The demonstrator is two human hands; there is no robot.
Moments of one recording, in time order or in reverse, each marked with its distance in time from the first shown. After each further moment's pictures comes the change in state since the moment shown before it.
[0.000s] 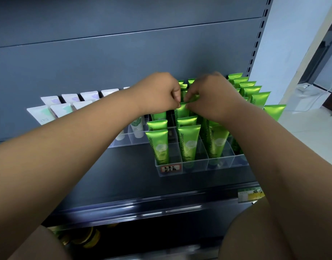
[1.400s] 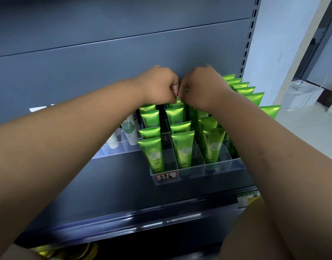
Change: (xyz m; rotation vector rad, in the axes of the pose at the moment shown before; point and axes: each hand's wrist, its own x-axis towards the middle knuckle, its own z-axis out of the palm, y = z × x) left_hand 0.056 -0.009 0.002 0.152 -0.022 0.104; right_hand 0.041 0.019 0.005 -0.039 -0.031 0.107
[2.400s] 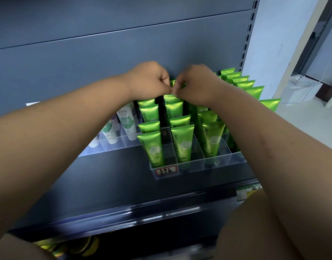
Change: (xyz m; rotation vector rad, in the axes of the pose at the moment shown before) left_hand -0.017 -0.008 -0.004 -0.173 0.020 -0.149; right_hand -0.004 -0.003 0.004 0.076 -0.054 -0.082
